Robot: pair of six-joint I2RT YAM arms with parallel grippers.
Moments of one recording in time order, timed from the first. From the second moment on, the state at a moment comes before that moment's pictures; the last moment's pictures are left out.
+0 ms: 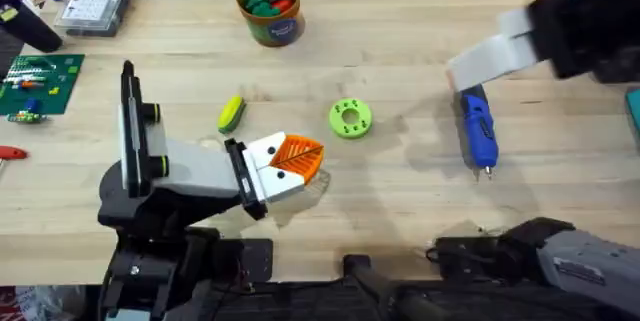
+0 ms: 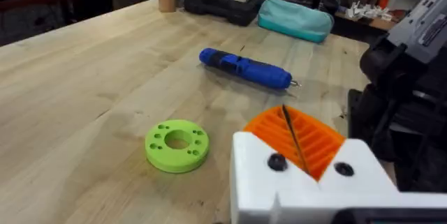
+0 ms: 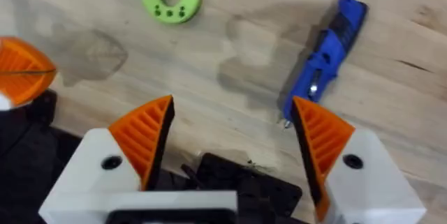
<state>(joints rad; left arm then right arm) -0.07 0.00 0.00 -0.10 1.10 -0.06 0.35 1.25 1.58 -1.56 -0.08 0.06</state>
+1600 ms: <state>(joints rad) -0.07 0.00 0.00 -0.10 1.10 -0.06 -0.09 1.63 1.09 -0.96 -0.03 -0.10</state>
